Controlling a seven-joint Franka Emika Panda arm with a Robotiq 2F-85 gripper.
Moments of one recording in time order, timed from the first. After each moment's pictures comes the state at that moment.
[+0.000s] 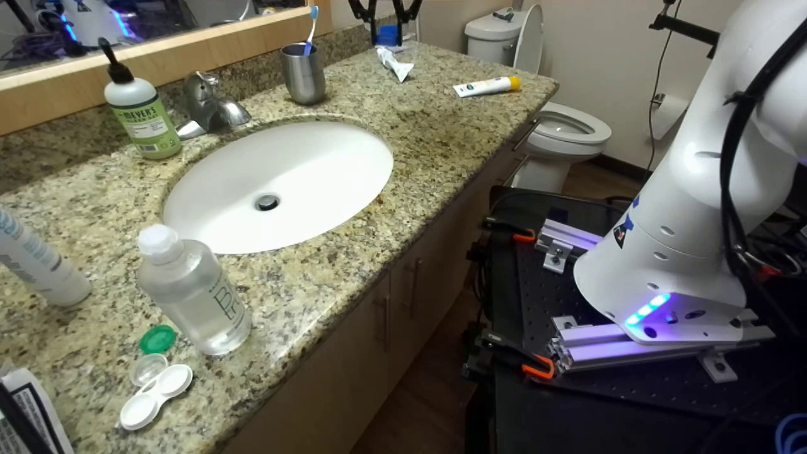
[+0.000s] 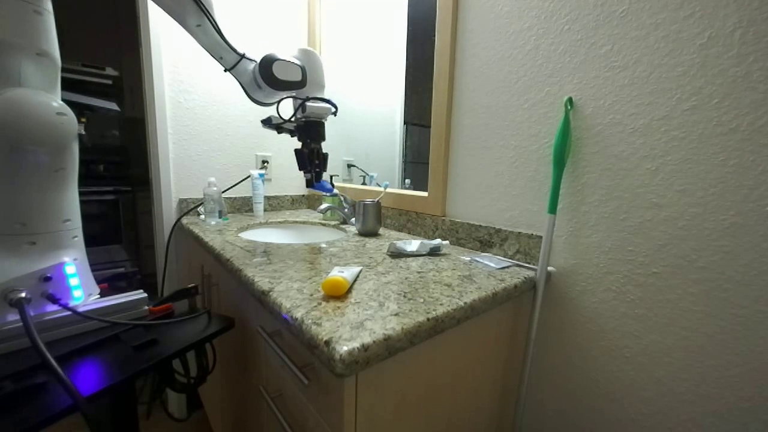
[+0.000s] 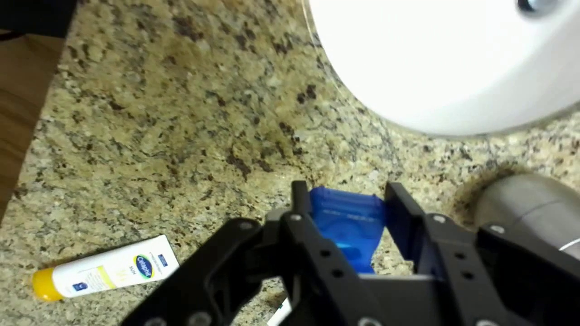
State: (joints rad) arm -0.22 -0.04 -0.35 -2.23 -0.15 2.23 0.92
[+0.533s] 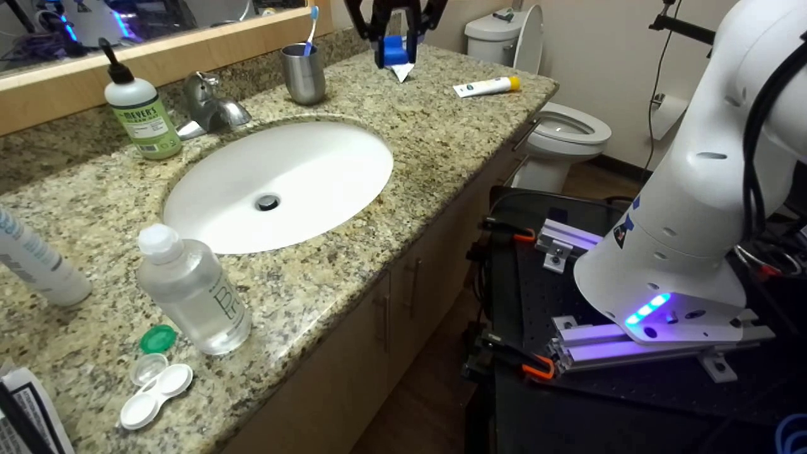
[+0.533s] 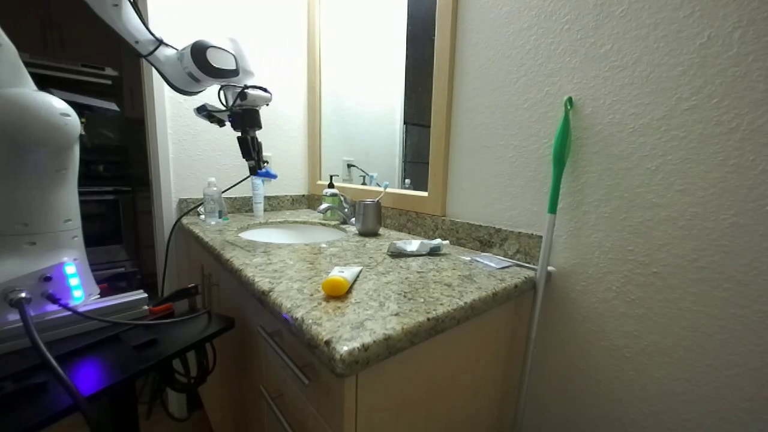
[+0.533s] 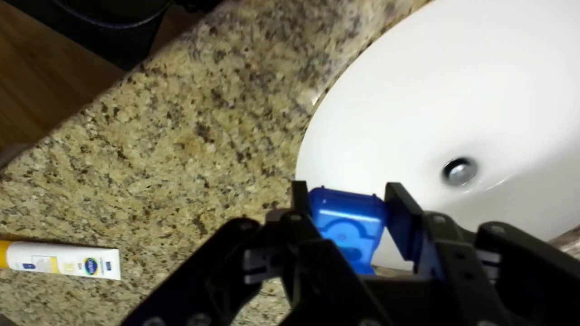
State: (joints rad) arm -0.17 -0.47 -0.08 -2.60 -0.25 2.23 0.88
